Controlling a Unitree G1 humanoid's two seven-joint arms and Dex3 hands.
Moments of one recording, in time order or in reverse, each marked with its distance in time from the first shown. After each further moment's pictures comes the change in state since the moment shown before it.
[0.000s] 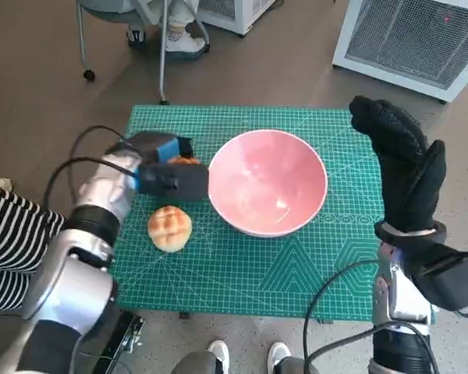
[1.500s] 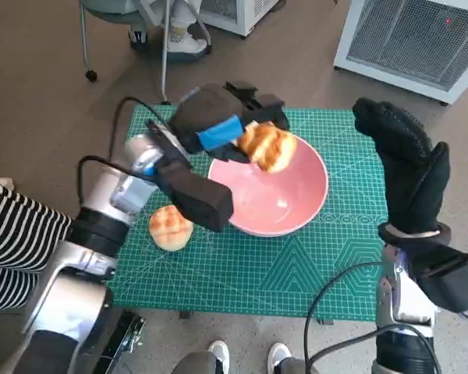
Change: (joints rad) left arm 0.128 -0.025 0.130 -0.593 -0.121 -0.386 0.041; right arm 0.006 -0.013 -0.008 0.000 0.010 0.001 0.014
